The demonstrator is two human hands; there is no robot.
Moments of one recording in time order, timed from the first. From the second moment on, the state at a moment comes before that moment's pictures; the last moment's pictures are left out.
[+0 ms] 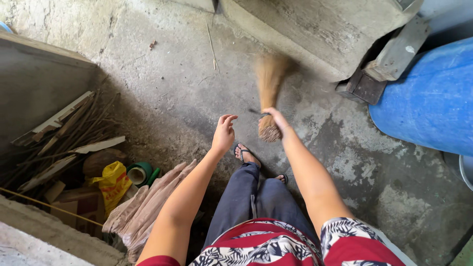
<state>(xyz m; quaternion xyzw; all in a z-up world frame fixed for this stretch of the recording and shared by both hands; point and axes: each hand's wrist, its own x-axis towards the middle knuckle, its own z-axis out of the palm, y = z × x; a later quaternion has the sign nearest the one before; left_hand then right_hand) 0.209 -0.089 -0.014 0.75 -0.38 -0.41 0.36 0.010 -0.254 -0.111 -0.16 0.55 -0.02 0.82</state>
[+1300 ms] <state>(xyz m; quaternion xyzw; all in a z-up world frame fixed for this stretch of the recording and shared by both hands) 0.293 -0.030 -0.052 0.84 -0.22 -0.32 0.38 0.164 -0.194 0.001 -0.04 0.50 -0.11 0.86</state>
